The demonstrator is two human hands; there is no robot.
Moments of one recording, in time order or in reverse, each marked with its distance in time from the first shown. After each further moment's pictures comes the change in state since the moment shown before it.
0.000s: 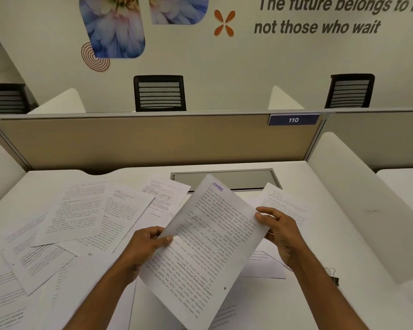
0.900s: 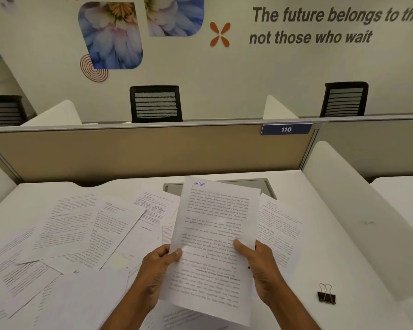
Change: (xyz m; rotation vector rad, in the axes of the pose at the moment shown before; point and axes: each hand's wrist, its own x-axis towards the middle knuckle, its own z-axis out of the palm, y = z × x) left_hand 0.014 -0.014 0.067 -0.352 0.019 -0.103; right_hand -0.027 0.022 0.021 0.102 -0.095 0.090
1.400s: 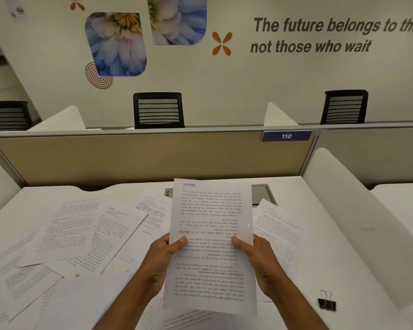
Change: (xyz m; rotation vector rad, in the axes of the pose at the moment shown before) left_hand -0.002 0.034 0.012 -0.020 -0.085 0.102; right_hand 0.001 -0.027 0.004 -0.104 -0.093 -0.004
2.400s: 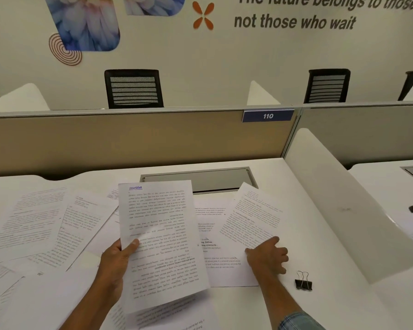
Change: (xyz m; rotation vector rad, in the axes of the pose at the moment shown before) left_hand 0.025 -0.044 -0.028 0.004 0.305 -0.029; right_hand 0.086 0.100 -0.087 -0.967 0.780 0.453
